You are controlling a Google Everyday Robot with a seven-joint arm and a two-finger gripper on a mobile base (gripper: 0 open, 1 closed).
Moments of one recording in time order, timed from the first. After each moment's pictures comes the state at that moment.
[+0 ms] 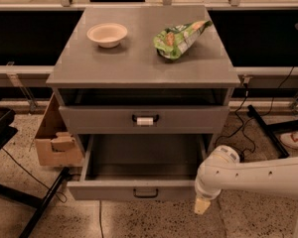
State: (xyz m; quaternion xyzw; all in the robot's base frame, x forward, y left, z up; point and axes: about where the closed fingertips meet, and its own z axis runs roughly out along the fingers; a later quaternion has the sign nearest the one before) arm 0.478 -0.205 0.425 -0.61 0.79 -0.04 0.05
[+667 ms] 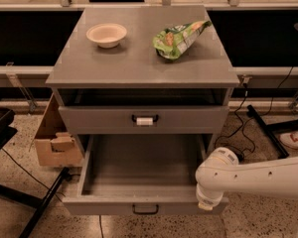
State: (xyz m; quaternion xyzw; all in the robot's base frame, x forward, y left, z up) arm 0.441 -0.204 0.429 -0.58 0.81 -0.03 0.00
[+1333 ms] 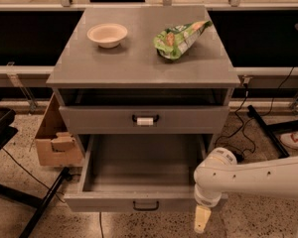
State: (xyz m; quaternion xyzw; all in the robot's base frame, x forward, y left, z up) arm 0.441 -0.204 0.432 -0.58 0.81 -0.03 0.00
